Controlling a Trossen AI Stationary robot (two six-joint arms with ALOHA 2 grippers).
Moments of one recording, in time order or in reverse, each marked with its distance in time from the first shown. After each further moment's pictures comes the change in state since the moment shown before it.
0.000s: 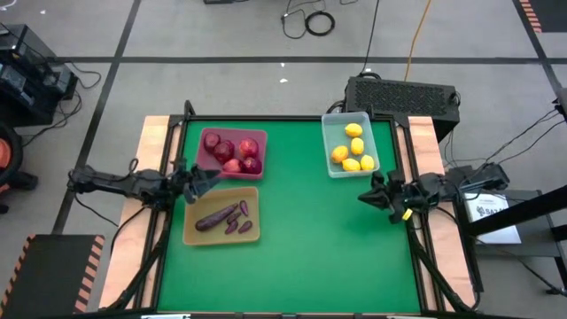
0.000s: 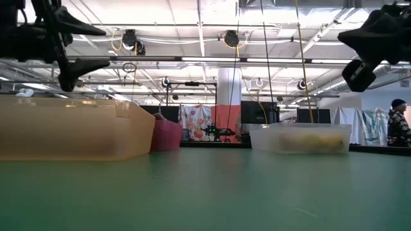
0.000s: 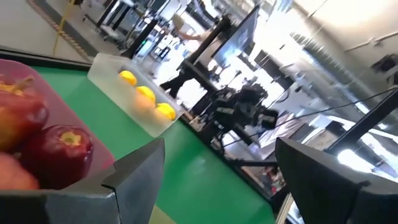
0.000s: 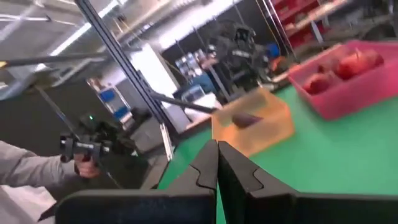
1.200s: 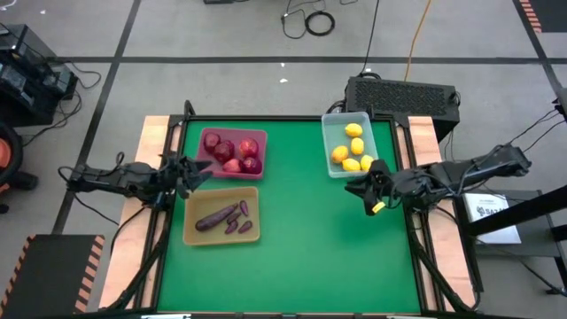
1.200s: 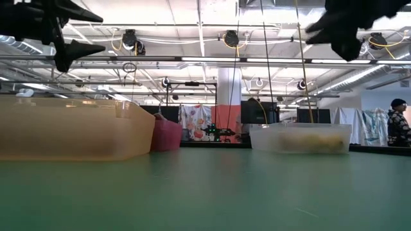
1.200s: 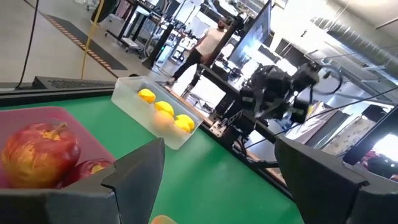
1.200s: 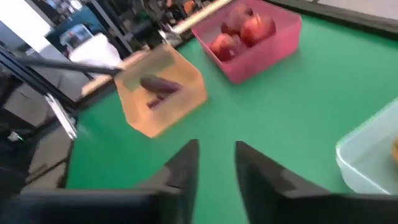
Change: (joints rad) left arm 0.000 0.012 0.208 -0.257 -0.061 0.105; right arm 0.003 0.656 0.582 -0.470 0.245 0.136
